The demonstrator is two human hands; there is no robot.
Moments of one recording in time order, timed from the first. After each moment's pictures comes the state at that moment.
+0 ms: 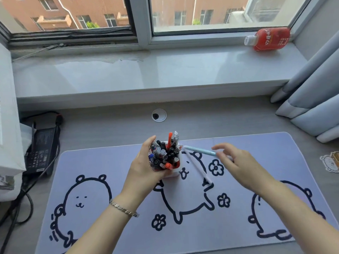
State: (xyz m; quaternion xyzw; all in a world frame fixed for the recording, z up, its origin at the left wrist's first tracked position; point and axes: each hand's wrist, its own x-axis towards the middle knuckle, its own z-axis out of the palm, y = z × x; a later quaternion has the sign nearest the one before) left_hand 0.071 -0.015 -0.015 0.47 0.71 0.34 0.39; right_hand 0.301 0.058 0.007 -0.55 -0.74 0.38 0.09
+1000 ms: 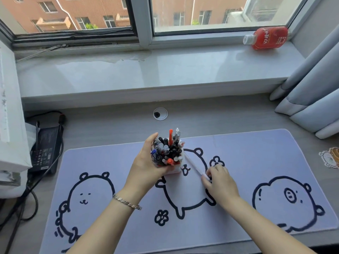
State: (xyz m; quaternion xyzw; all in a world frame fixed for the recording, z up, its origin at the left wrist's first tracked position) left_hand 0.070 -0.016 -0.011 0.48 0.70 0.33 0.40; right_hand 0.280 0.010 -0.099 -0.65 -0.72 0.25 0.02
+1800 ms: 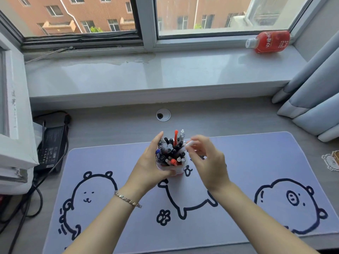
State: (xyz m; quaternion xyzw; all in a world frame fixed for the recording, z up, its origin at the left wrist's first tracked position) left_hand 0.064 -0.018 -0.015 0.52 0.69 0.29 0.41; right_hand 0.220 0.027 -0.025 -0.45 -0.70 0.33 0.44
